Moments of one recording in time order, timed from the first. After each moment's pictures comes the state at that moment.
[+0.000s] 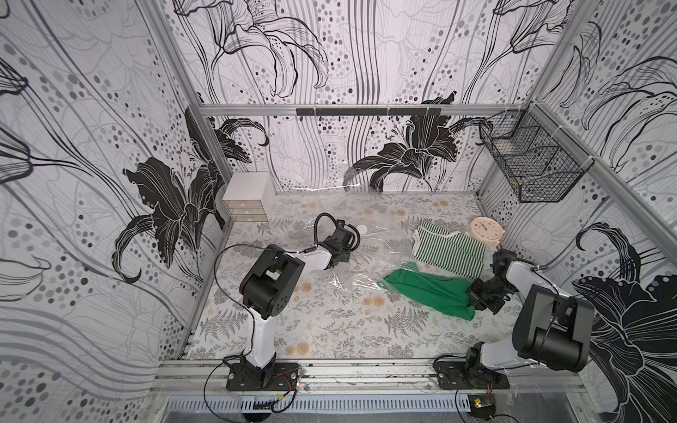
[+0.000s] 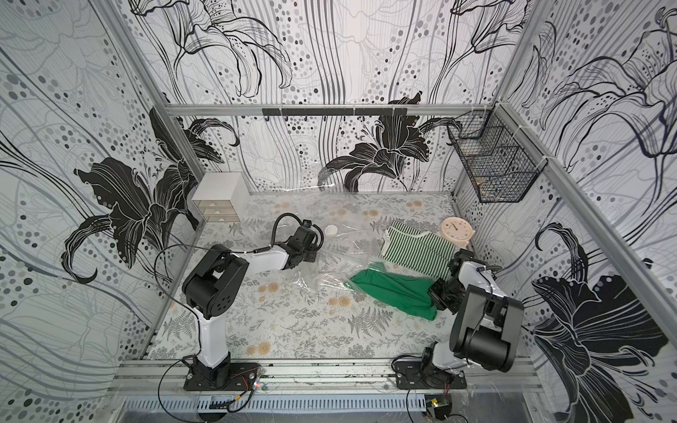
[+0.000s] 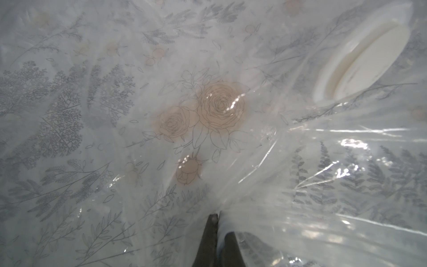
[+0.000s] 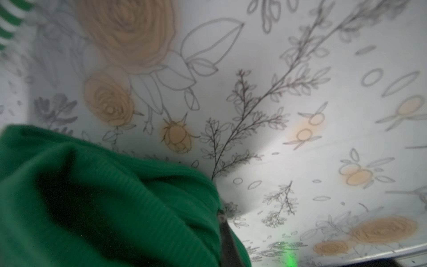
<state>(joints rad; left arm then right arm) -0.51 1.98 1.17 -0.11 -0.32 -0.31 -0.39 1.48 0.81 -0.96 -0.15 0.47</state>
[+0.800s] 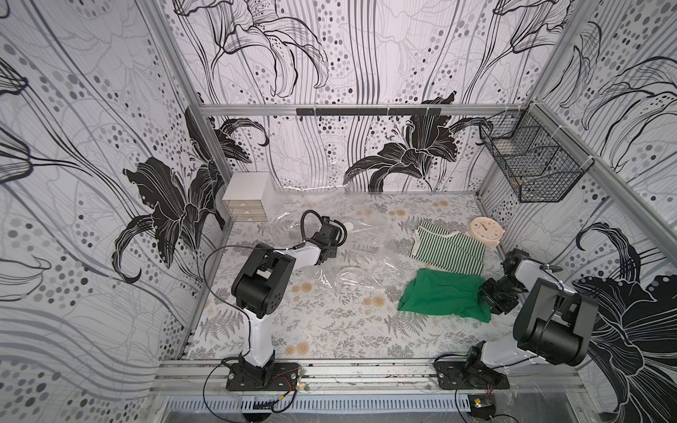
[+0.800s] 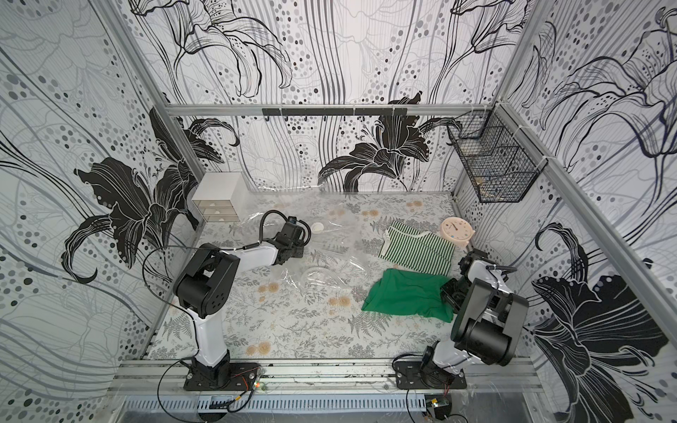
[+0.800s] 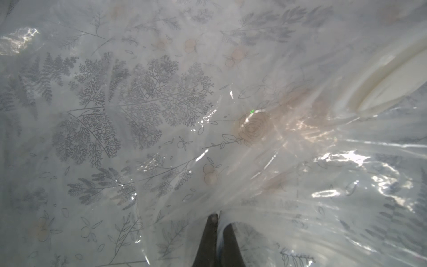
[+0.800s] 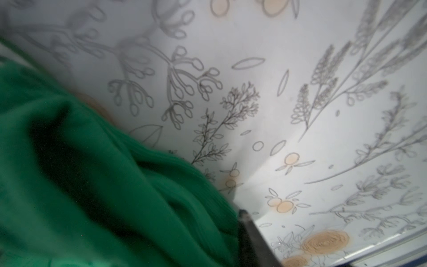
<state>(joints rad) -0.41 1.95 1.14 -0.14 -0.35 -0.31 -0.49 1.49 0.85 -0.92 -0.06 0.47</state>
